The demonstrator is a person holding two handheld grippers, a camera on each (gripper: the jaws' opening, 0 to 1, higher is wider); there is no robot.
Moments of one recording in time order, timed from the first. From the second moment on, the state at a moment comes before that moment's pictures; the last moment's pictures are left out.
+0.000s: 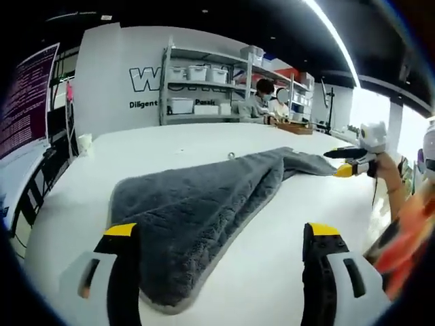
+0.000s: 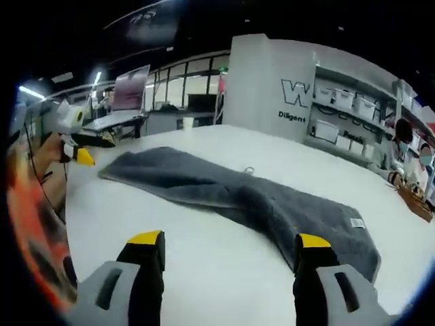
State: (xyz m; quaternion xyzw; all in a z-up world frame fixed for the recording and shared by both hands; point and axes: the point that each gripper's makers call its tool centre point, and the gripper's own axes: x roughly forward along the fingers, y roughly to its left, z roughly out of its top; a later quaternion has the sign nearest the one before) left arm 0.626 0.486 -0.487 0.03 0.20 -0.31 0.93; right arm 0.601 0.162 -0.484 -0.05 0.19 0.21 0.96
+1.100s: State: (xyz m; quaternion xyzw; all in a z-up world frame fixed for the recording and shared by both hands) left arm 0.621 0.507 -0.485 -0.01 0.18 -0.29 0.94; right arm 0.698 0.215 -0.524 0.01 0.20 0.15 0.97
